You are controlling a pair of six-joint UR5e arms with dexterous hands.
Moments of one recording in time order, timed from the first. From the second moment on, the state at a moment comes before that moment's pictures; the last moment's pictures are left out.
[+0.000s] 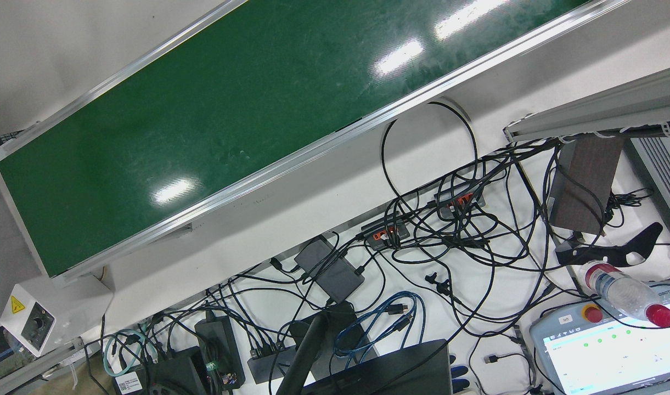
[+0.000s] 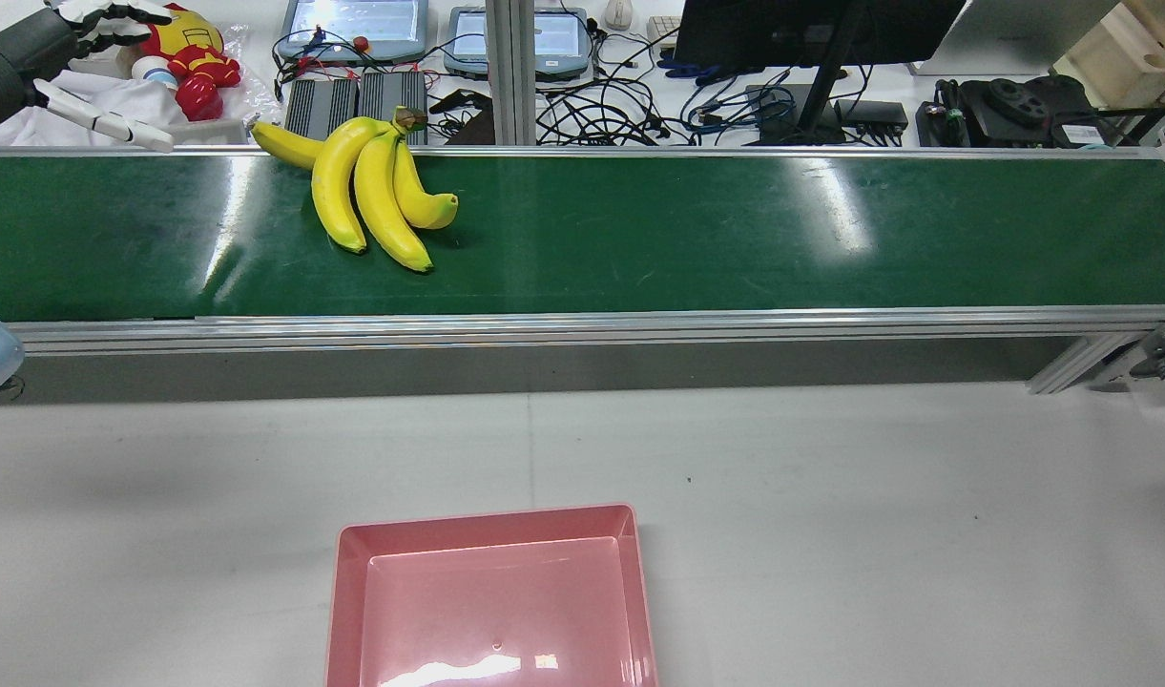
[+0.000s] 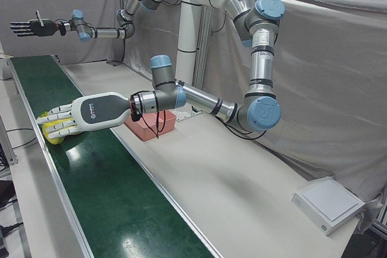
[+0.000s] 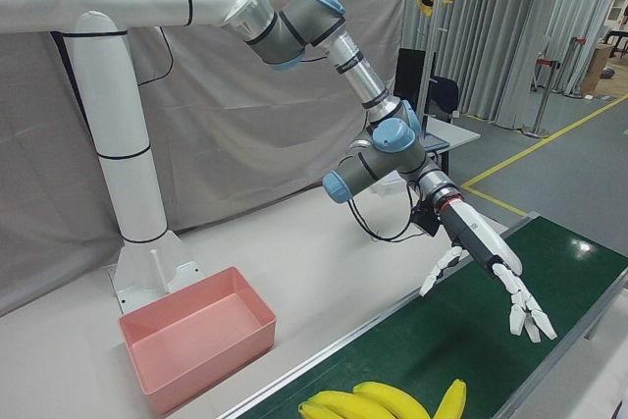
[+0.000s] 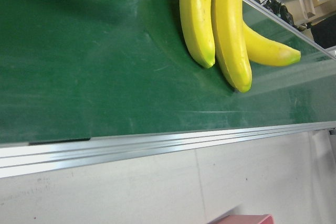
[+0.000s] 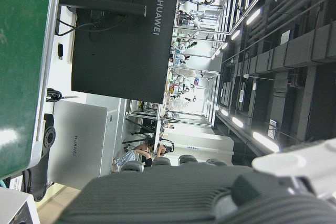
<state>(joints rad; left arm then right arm) -1.12 -2.07 -1.85 0.63 1.43 0.86 1.58 -1.54 1.64 -3.29 -1.58 -0.10</state>
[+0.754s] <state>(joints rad) -1.03 -2.08 -1.76 0.61 1.35 0.94 1.58 -1.54 1.64 -3.29 -1.58 -0.10</state>
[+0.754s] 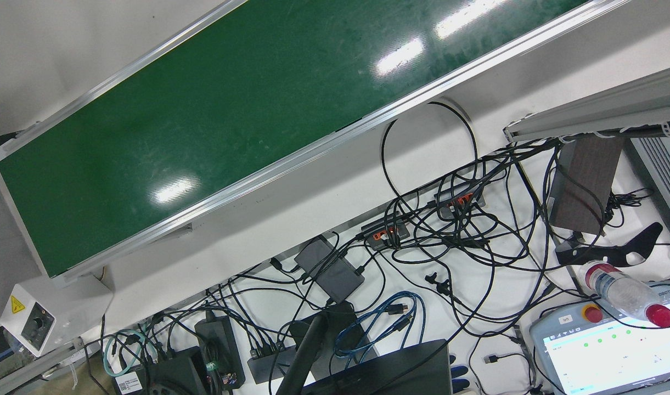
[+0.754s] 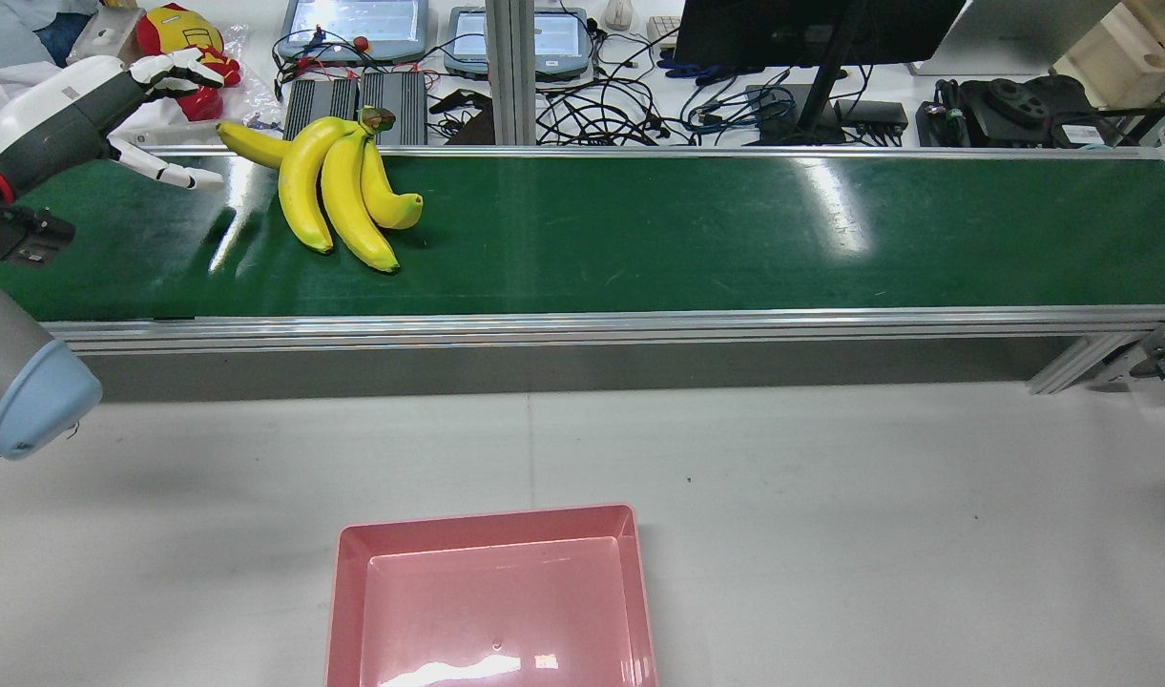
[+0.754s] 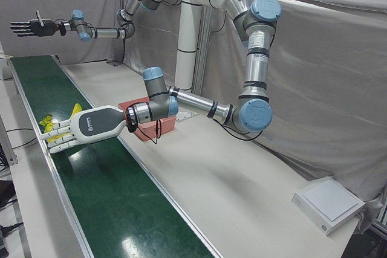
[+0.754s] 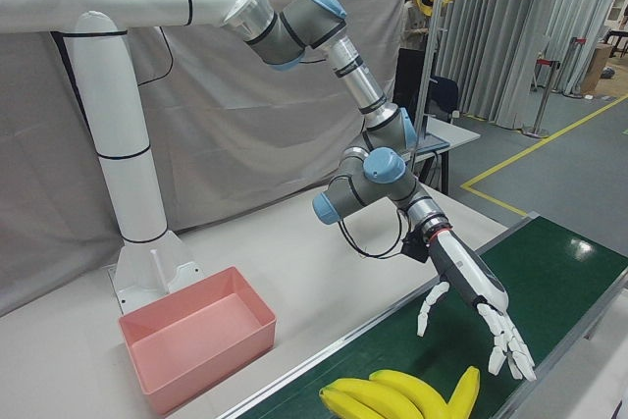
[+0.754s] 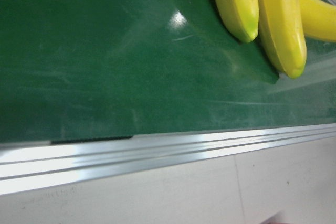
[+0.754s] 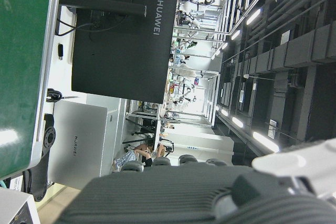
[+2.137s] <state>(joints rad) -1.04 -2.21 -1.53 0.57 1.42 0.95 1.58 -1.54 1.64 -3.29 -1.58 -0.10</state>
